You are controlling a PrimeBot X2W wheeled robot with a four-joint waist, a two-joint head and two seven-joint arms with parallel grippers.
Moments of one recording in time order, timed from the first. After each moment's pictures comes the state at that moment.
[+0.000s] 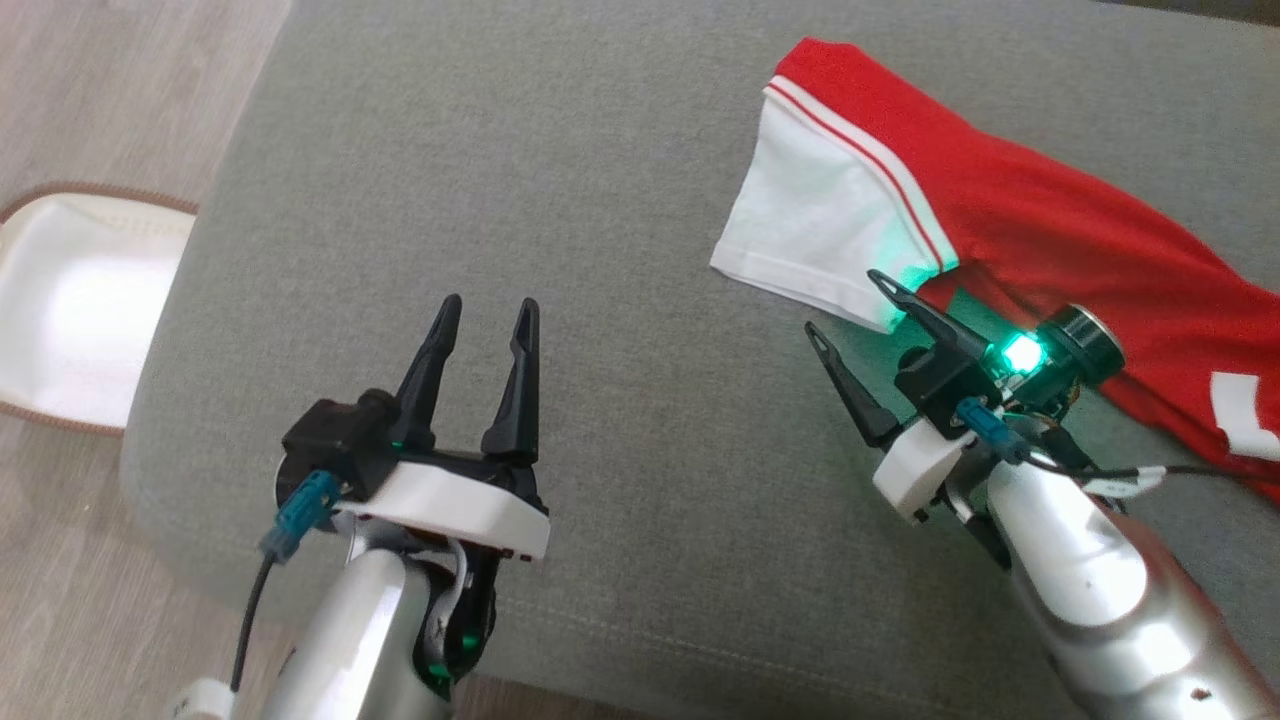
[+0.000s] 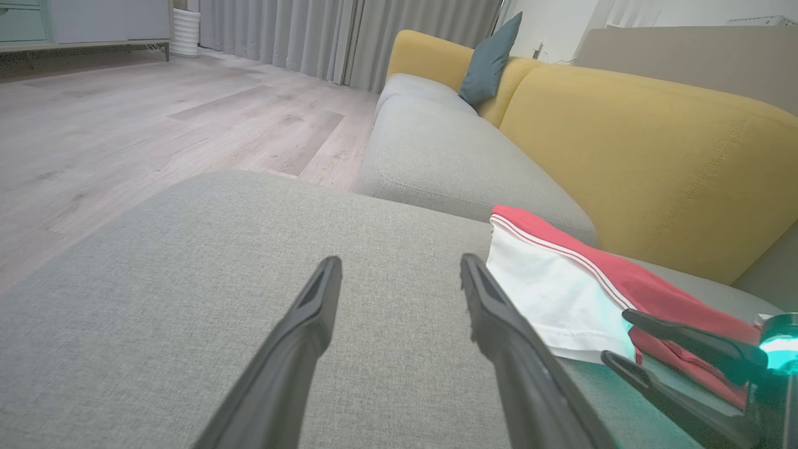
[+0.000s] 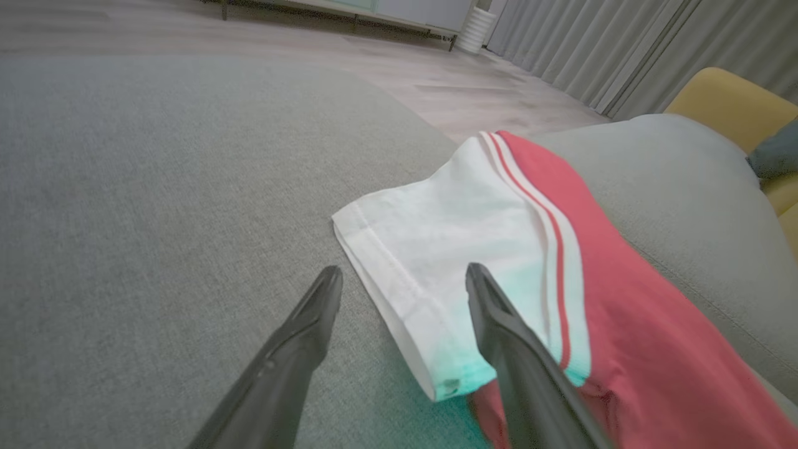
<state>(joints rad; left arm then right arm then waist) -0.21 0.04 -0.37 0.17 -0.37 0.05 -0.26 -0.46 -0.19 0.42 0.56 -0.17 0.13 -0.19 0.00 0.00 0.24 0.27</state>
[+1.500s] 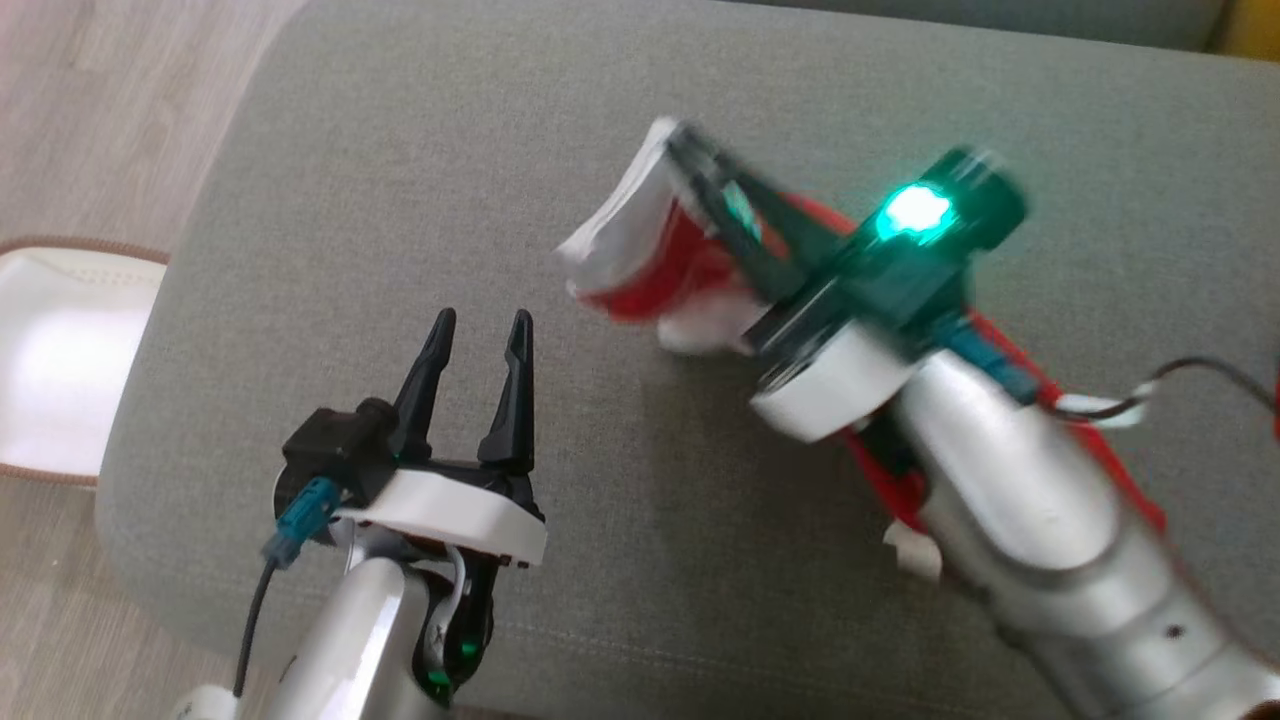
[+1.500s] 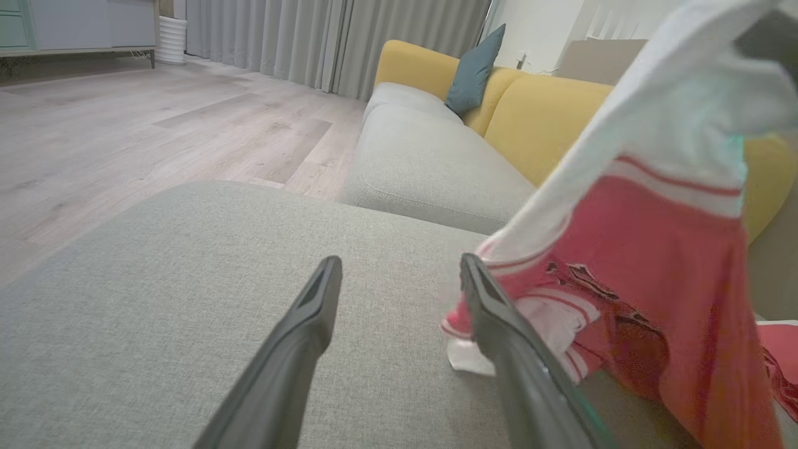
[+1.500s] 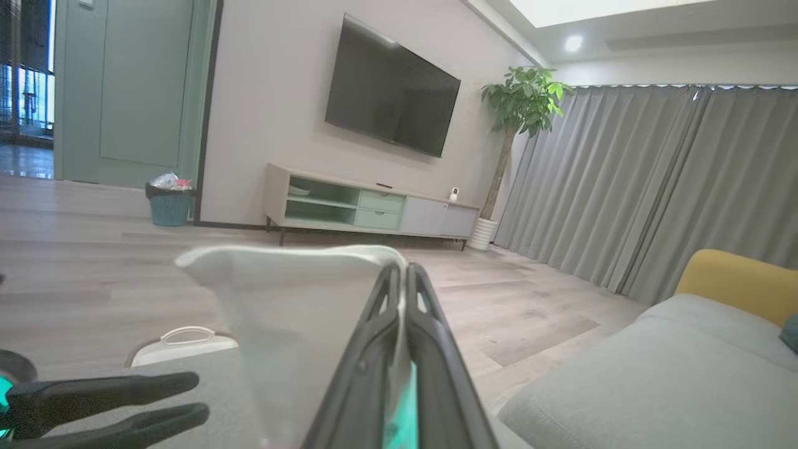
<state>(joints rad) -0.20 0.04 -0.37 0.18 -0.37 0.07 -0.26 -0.62 -0.12 0.60 0.26 0.07 0.13 -0.21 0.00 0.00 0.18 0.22</state>
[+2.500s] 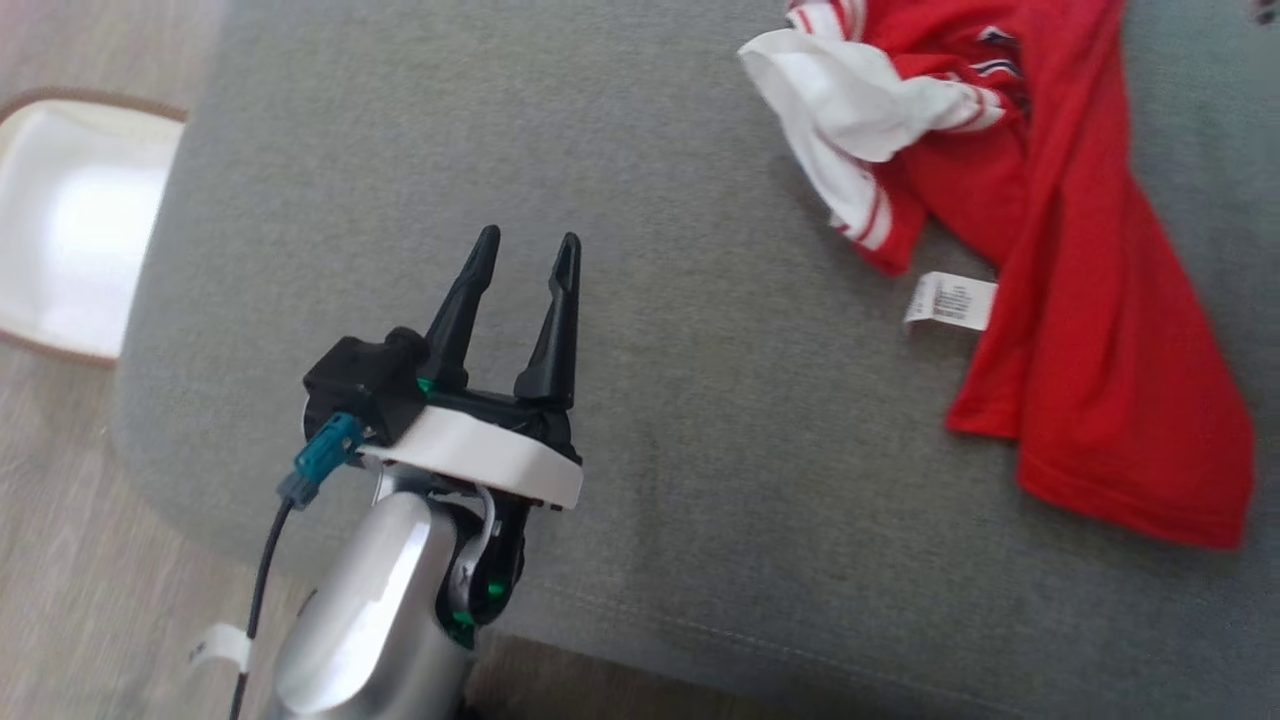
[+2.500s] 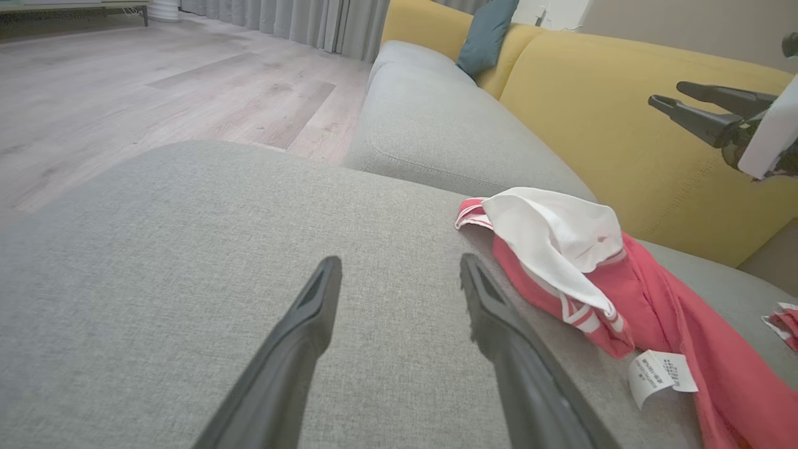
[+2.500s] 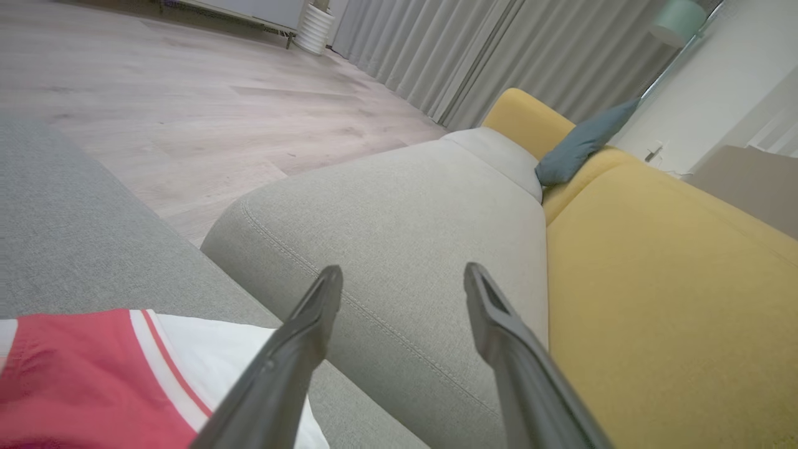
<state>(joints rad) -0.32 0.04 -0.45 0.16 -0.41 0.07 -0.26 -1.26 -0.42 0.41 0.99 -0.08 0.13 -0.11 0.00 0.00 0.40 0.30</state>
